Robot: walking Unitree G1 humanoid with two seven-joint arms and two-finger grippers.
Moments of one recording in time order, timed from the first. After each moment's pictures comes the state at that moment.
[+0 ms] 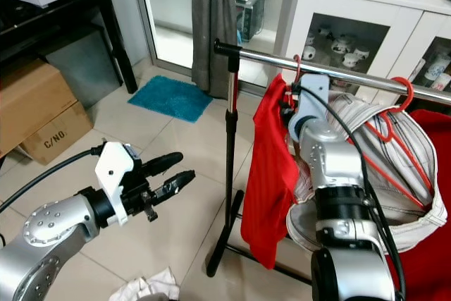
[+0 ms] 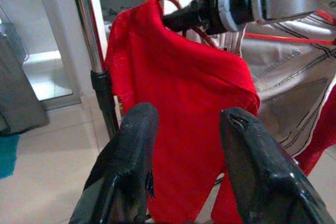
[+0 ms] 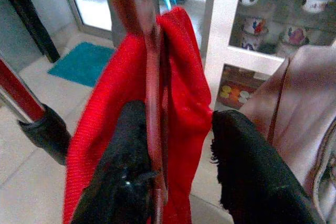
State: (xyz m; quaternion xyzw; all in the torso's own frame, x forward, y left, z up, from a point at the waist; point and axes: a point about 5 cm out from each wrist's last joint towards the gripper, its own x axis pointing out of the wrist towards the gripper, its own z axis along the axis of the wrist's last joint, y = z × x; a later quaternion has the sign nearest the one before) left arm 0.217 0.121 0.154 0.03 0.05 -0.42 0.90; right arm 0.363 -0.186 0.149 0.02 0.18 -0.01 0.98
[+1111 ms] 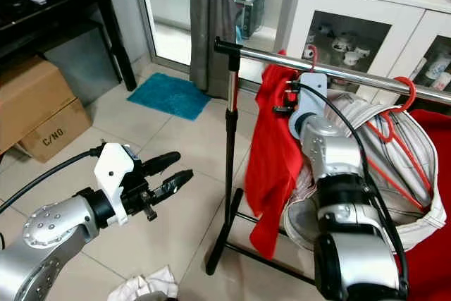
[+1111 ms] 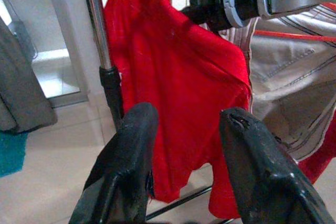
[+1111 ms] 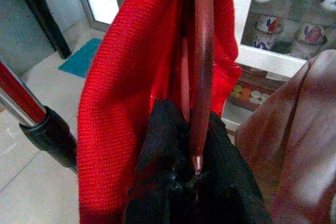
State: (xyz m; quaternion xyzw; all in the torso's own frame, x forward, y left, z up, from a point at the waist) left arm 0.218 0.121 0.153 0.04 0.05 -0.40 0.91; right arm 0.369 -0.193 0.152 0.02 0.18 0.02 0.98
